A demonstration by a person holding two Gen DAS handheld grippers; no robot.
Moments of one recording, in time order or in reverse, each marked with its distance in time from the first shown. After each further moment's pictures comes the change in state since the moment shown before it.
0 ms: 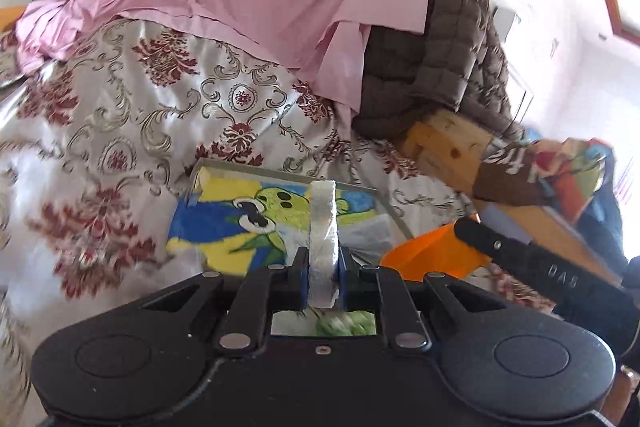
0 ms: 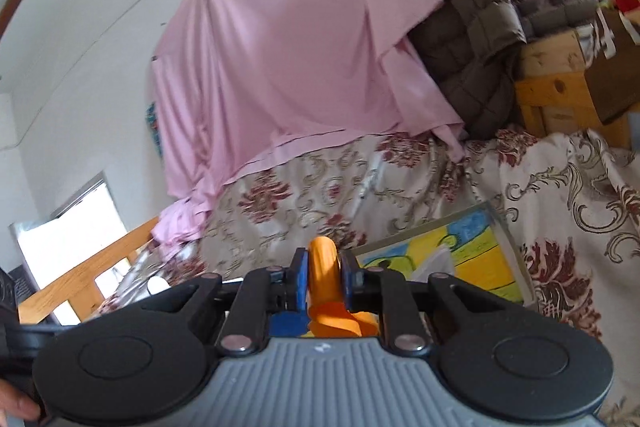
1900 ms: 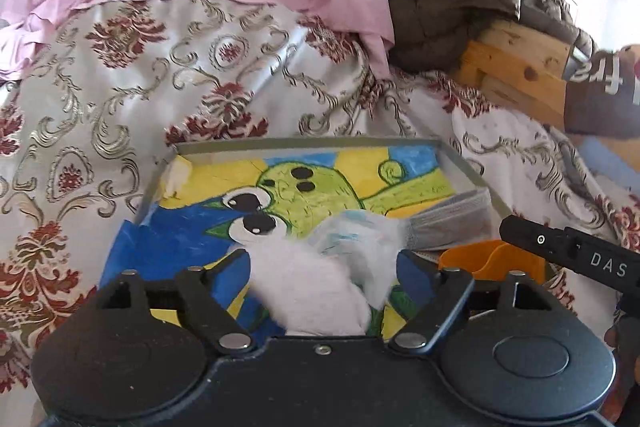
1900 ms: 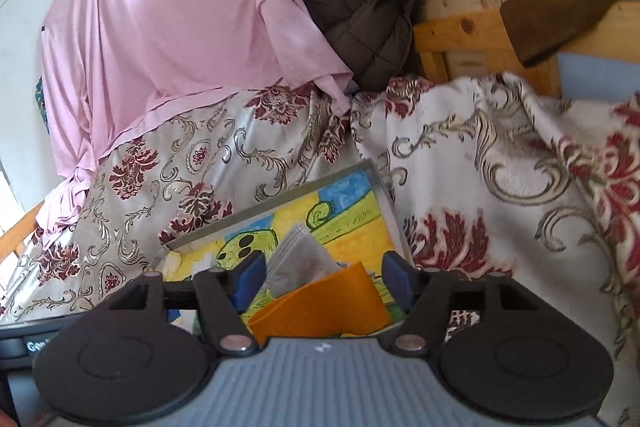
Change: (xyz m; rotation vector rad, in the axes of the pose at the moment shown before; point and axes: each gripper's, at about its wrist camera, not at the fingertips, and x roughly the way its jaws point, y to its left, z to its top) left arm 0.174 -0.026 0.002 0.159 0.136 0.188; right arm 0.062 -0.079 -0.012 0.035 0.120 -0.298
